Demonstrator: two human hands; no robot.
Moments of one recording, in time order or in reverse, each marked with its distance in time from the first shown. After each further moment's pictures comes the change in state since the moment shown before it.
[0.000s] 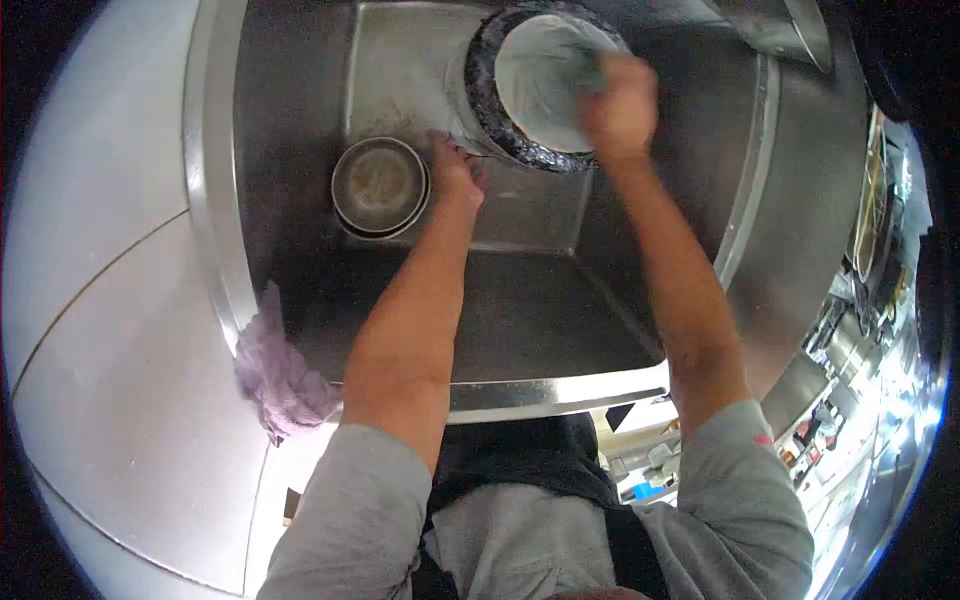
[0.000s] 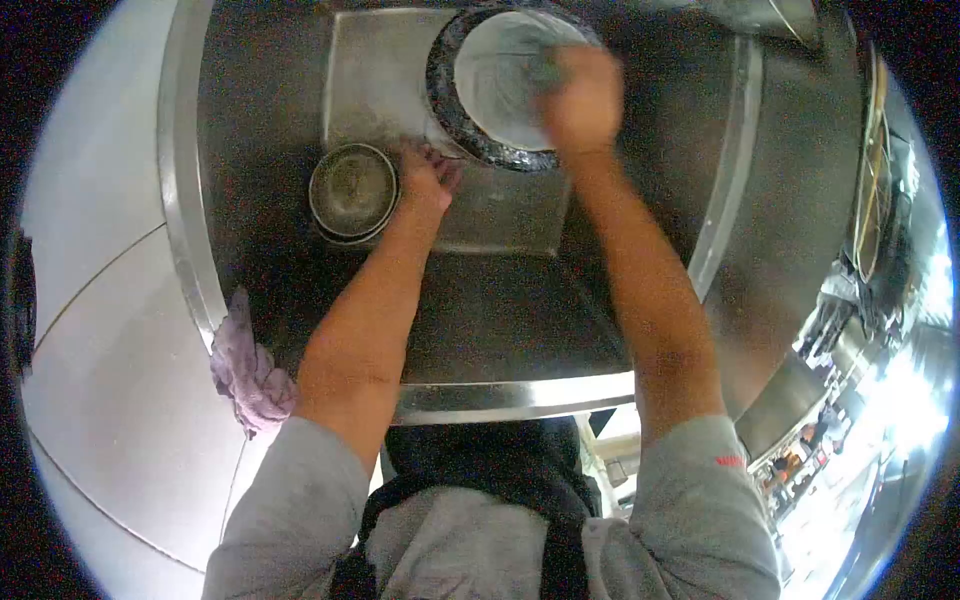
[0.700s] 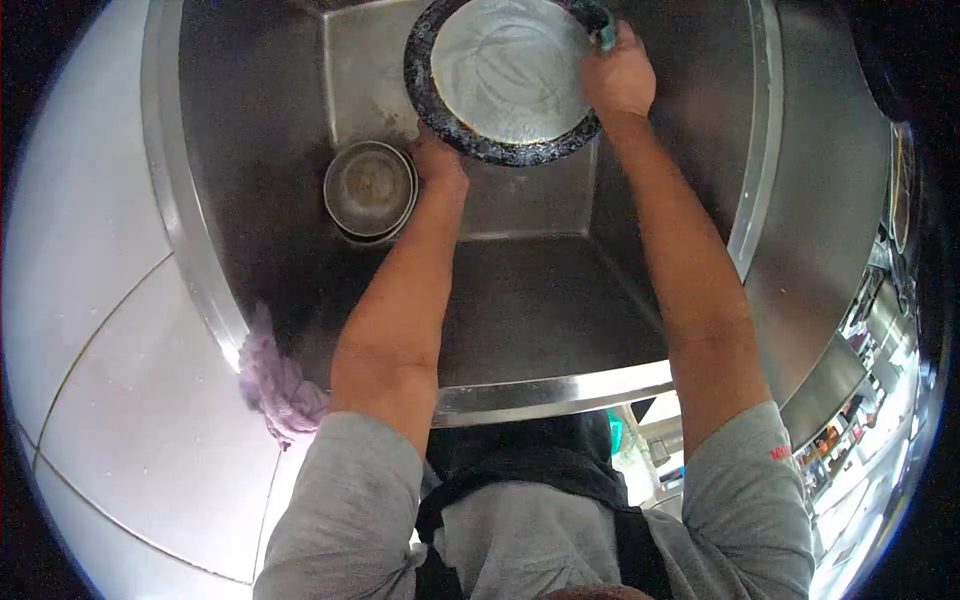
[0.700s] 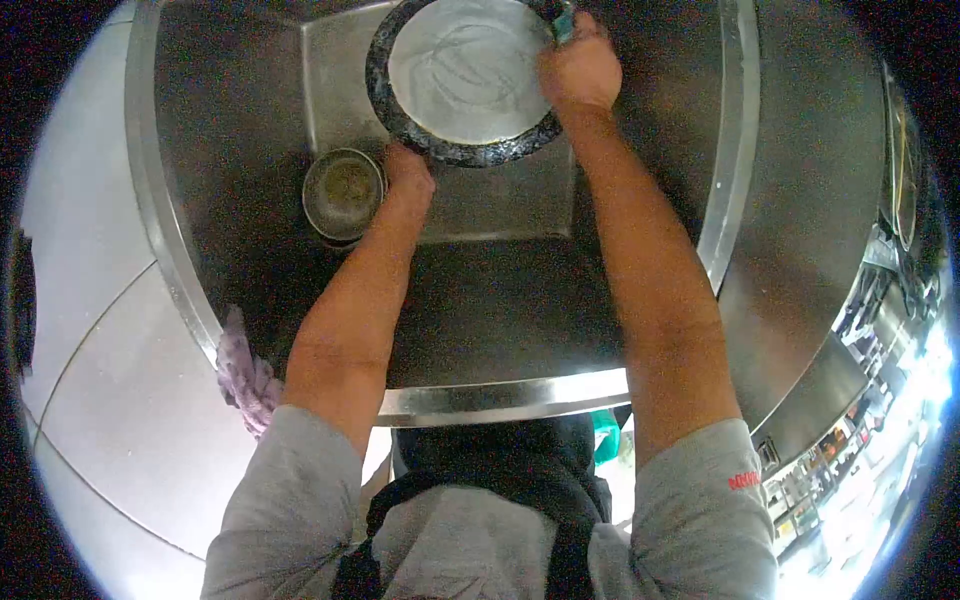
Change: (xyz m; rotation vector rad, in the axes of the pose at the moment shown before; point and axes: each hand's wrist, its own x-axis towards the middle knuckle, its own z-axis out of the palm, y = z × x) left_hand 0.026 0.001 0.005 0.355 0.060 0.339; right_hand -0.019 0.042 0.029 -0.010 -0.057 0.597
